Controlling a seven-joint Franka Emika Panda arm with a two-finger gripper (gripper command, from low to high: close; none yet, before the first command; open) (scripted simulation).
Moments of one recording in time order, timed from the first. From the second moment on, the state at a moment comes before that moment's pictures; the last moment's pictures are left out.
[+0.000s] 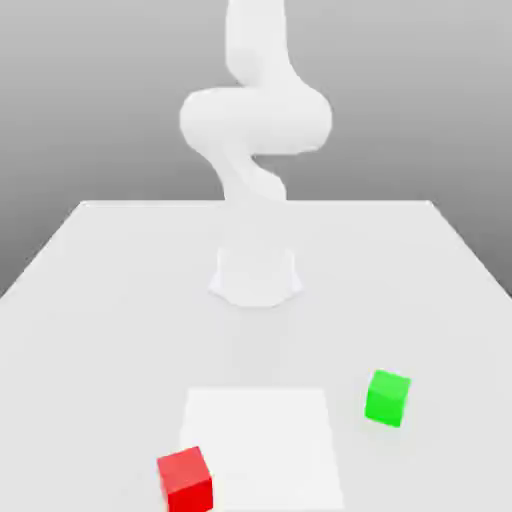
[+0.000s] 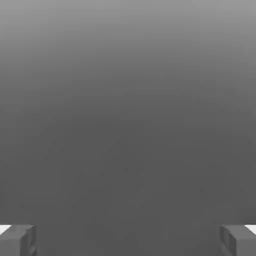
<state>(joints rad) 0.03 -0.71 -0.04 -2.31 0.02 2.33 0.74</state>
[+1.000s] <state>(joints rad) 0.07 0.36 -0.20 -2.40 0.19 2.76 0.08</state>
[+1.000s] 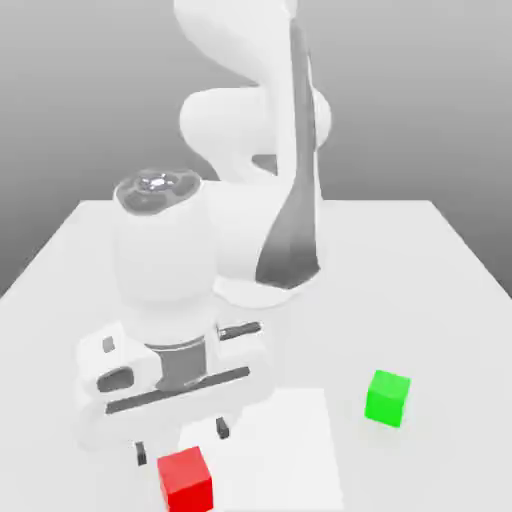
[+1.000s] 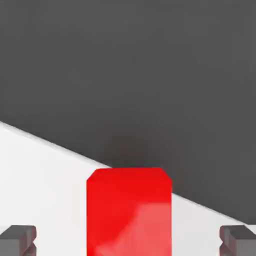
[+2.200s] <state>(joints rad) 0.49 0.09 0.02 -2.78 0.00 2.86 -0.14</state>
